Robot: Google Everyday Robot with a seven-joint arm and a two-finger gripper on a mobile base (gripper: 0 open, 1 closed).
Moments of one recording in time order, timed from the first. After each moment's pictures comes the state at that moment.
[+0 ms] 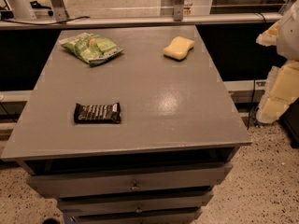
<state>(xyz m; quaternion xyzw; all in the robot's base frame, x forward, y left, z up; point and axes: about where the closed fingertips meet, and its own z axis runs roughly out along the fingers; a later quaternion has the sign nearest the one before) 0.438 -0.216 0.980 -0.60 0.78 -0.04 0.17</state>
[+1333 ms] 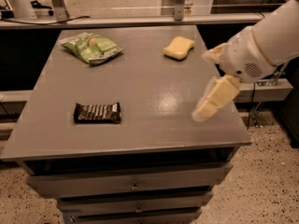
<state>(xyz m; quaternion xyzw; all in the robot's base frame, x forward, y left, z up) 0.481 -0.121 0.927 -0.59 0.74 0.14 0.29</state>
